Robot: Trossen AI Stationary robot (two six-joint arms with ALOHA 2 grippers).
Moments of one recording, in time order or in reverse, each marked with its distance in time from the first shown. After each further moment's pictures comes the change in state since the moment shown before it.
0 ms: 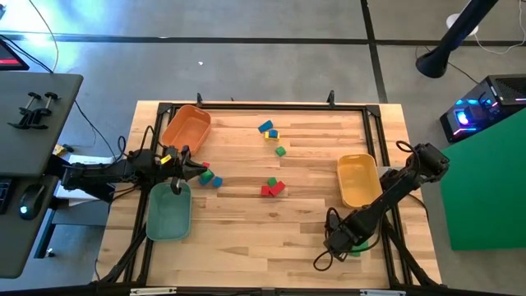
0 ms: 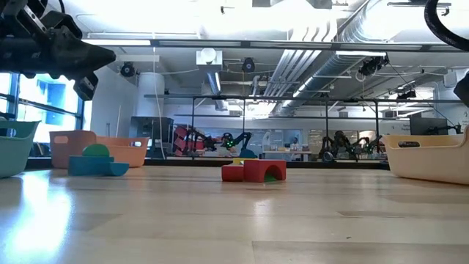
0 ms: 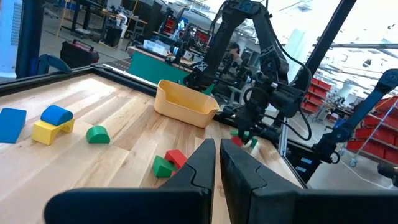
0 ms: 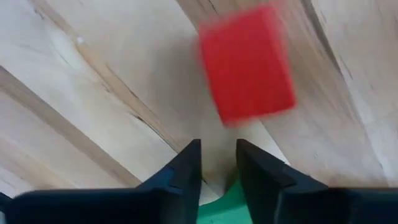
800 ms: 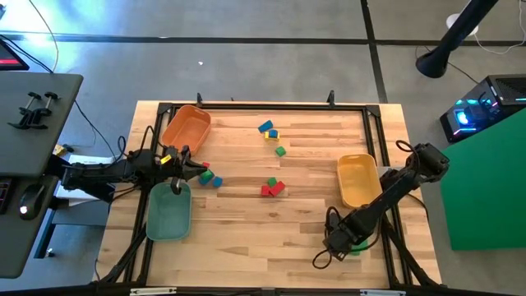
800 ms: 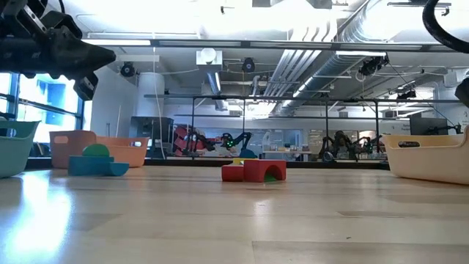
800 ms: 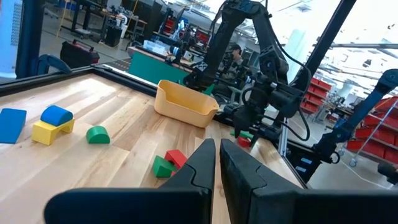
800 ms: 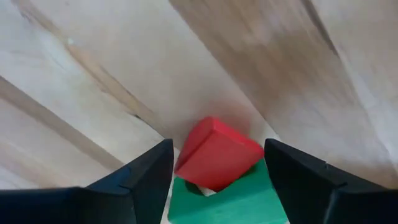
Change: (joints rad) left arm 0.000 0.000 0.000 0.000 0.000 0.000; right arm -0.005 0.000 0.000 -0.005 -0.044 0.060
